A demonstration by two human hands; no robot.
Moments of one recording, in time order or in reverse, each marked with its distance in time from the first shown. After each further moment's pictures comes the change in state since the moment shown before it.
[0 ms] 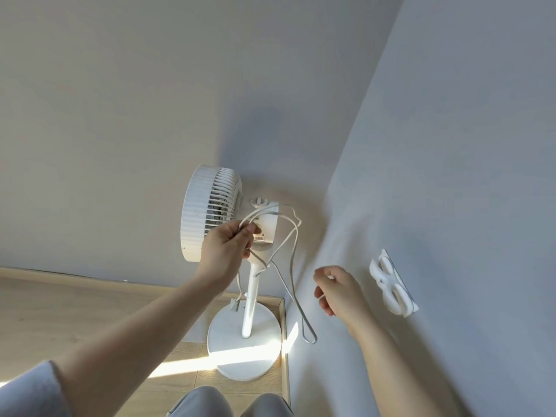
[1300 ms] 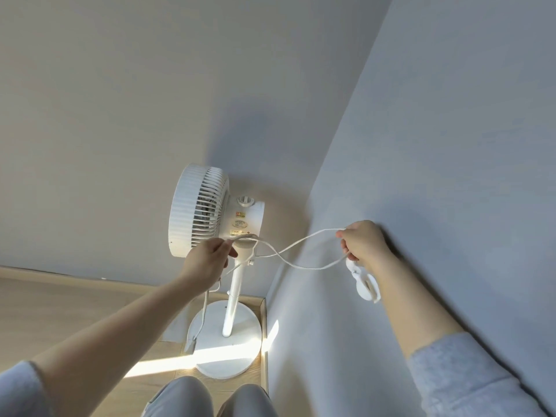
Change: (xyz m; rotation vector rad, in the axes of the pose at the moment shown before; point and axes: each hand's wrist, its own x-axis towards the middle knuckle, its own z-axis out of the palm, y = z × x) left_hand -0.017 -0.016 -0.018 0.494 -0.083 -0.084; right_hand 0.023 -0.061 -0.069 -0.233 0.241 -0.032
